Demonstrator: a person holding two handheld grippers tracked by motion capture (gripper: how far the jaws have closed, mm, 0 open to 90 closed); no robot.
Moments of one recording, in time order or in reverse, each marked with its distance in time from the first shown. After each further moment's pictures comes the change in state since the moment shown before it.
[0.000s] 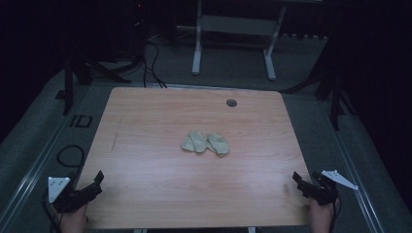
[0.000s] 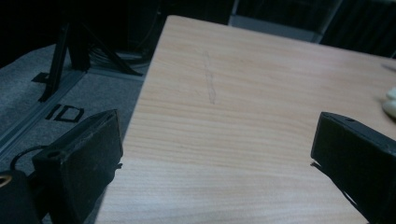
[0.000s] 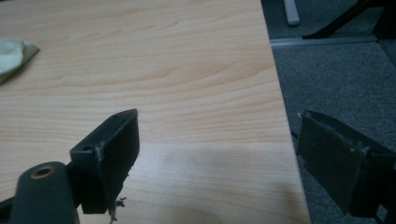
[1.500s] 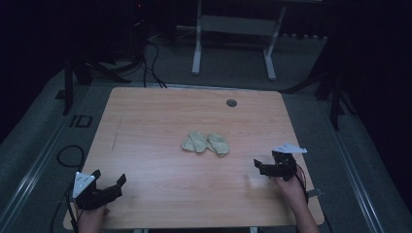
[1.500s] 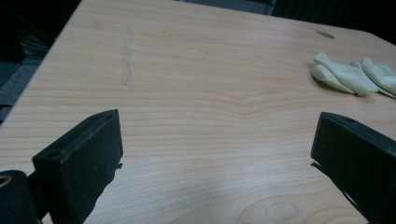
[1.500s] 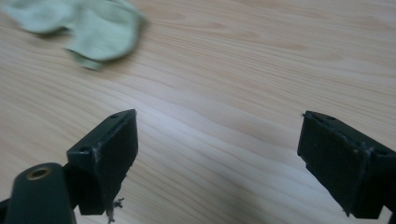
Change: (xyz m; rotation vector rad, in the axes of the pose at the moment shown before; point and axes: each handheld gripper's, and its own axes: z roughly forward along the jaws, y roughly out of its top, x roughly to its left) left arm -0.045 -0.004 0.013 0.096 -0.177 0.063; right arm 0.109 0.057 0.065 0.199 0.222 -0.322
